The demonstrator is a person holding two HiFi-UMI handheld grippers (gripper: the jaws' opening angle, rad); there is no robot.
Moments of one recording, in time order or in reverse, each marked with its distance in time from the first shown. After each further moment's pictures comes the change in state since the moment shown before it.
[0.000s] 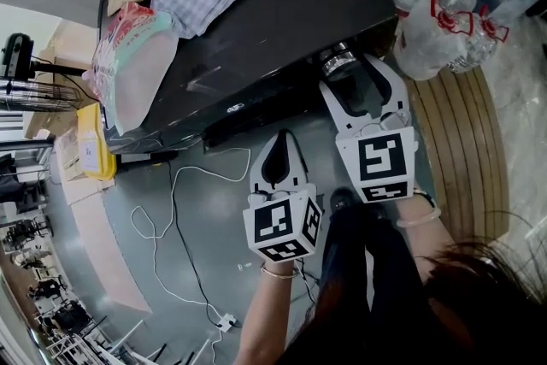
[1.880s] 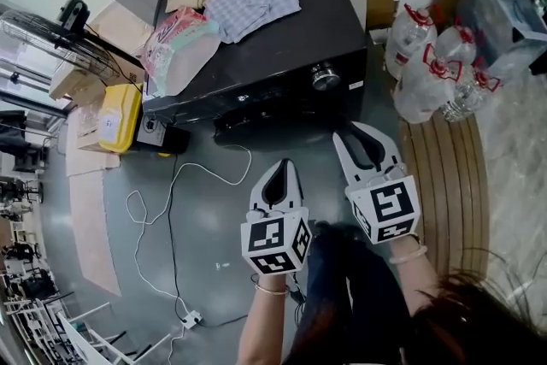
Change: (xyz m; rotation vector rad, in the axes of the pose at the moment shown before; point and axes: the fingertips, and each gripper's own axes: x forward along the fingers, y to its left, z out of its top) left arm -0.119 -0.068 0.024 -0.038 -0.013 0.072; right arm -0.148 0.014 0.023 0.130 -0.064 0.253
